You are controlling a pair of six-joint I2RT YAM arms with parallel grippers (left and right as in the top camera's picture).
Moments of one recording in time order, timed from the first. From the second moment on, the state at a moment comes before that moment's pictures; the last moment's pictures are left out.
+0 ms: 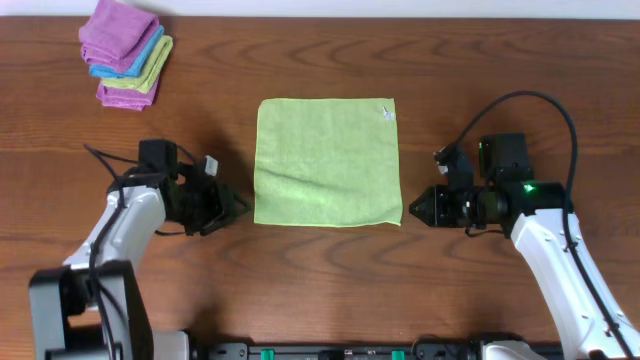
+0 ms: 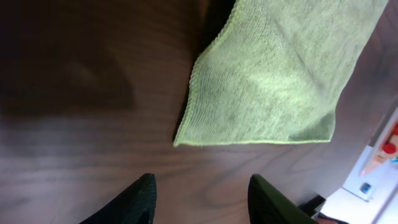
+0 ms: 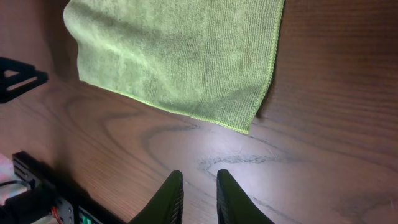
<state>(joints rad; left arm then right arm) 0.09 1.58 0.80 -0.67 0.68 -0.27 0.06 1.32 0.89 -0.86 -0.53 0.11</state>
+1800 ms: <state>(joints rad) -0.06 1.73 0.77 -0.48 0.62 -0.23 0.07 1.32 0.81 -0.84 -0.49 0.11</state>
